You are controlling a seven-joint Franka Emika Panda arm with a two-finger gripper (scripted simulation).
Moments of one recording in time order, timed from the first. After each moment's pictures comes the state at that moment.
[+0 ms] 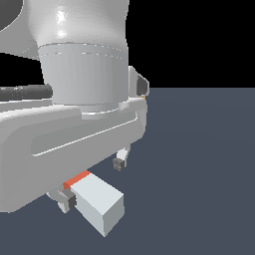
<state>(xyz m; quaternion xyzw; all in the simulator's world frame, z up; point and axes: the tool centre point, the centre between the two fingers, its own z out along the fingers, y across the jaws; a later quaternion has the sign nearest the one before) -0.043 -0.147 0.071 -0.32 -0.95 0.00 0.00</state>
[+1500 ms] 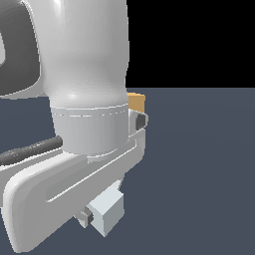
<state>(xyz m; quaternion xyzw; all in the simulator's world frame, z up) -0.042 -0.145 0.021 -0.33 -0.95 0.00 0.00</state>
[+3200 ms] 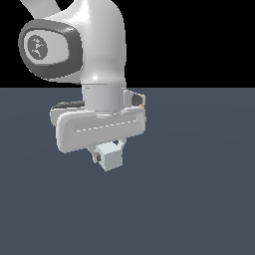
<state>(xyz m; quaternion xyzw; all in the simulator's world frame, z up) -0.047 -0.030 0.042 -0.48 -0.88 0.00 0.00</state>
